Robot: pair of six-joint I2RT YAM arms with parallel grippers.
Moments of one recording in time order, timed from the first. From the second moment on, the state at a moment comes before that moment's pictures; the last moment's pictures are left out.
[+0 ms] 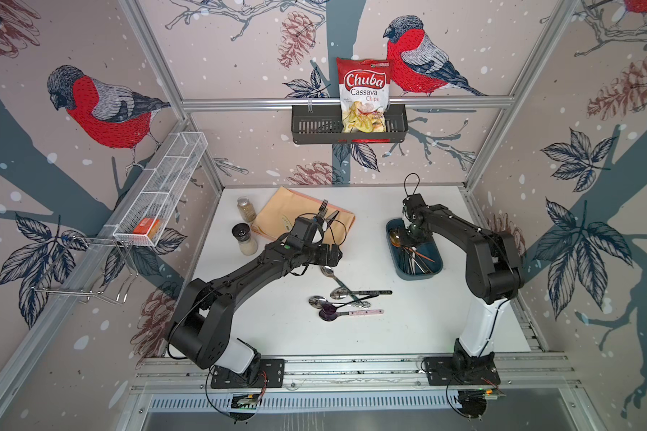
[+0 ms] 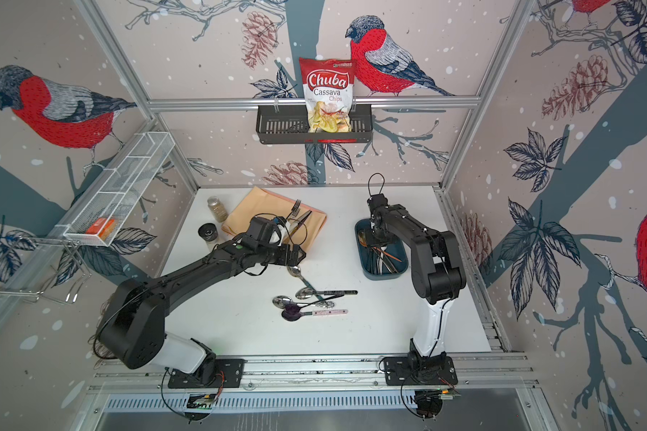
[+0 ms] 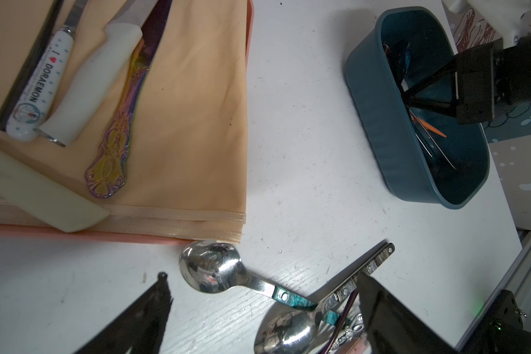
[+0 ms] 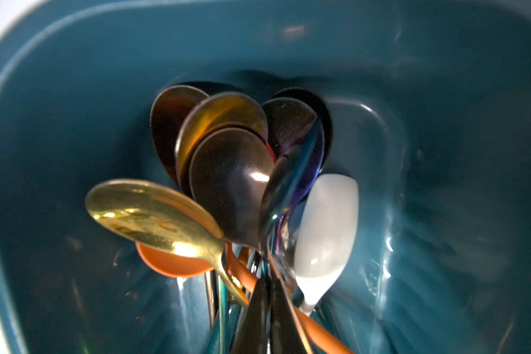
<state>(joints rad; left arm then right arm) -0.53 1.50 0.97 -0.33 0.25 -0.37 0.29 1.94 1.41 -0.78 0.04 0.11</state>
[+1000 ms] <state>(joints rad) -0.16 1.06 0.54 -0.31 0.21 -0.63 0.82 1.88 1.49 -0.80 0.08 0.05</state>
